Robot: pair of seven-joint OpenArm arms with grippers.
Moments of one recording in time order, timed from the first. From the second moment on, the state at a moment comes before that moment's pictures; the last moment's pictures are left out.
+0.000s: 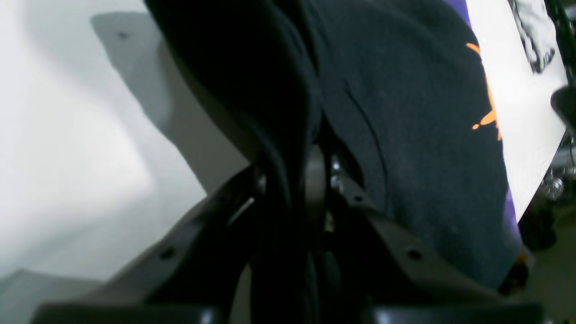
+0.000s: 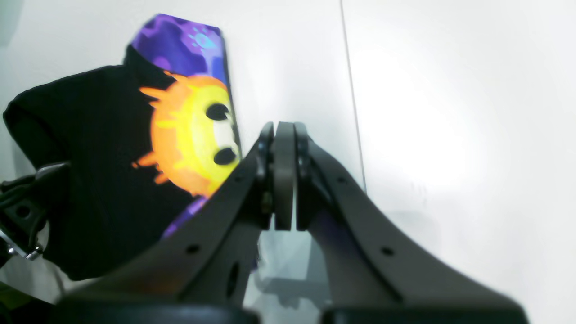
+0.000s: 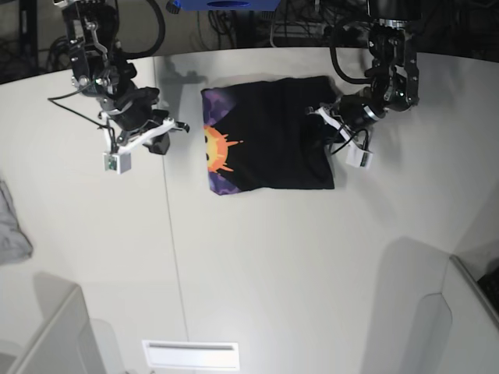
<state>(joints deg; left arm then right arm) 13.5 -11.6 -5.6 84.6 -41.3 -26.5 42.5 -18.7 17.5 -9.0 113.1 35.5 -18.1 -43.1</state>
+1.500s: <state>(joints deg) -23.1 -30.7 52.6 84.7 -29.5 -20.8 45.6 -30.4 9.1 18.5 113.1 35.4 -18.0 -43.0</state>
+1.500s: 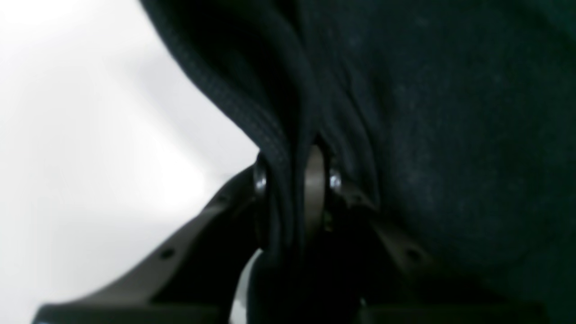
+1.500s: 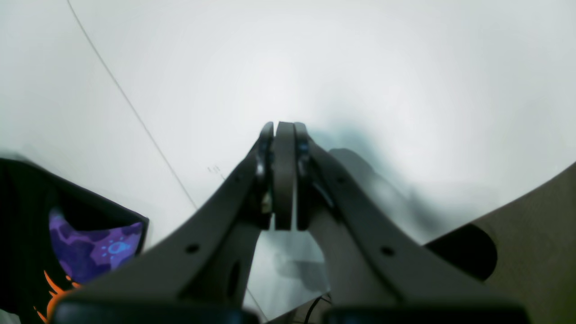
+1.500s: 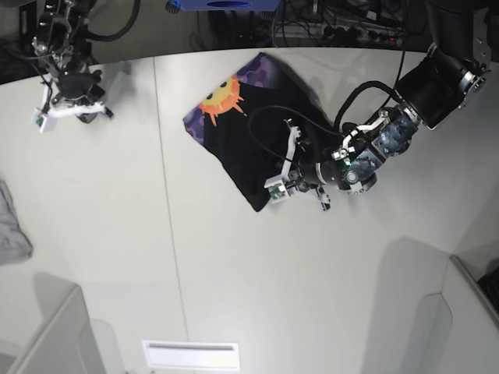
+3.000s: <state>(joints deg) -27.5 -12.2 52.9 70.9 2.0 -38.9 37.0 -33.2 1.8 20.5 113.1 35.3 -18.0 -42.9</state>
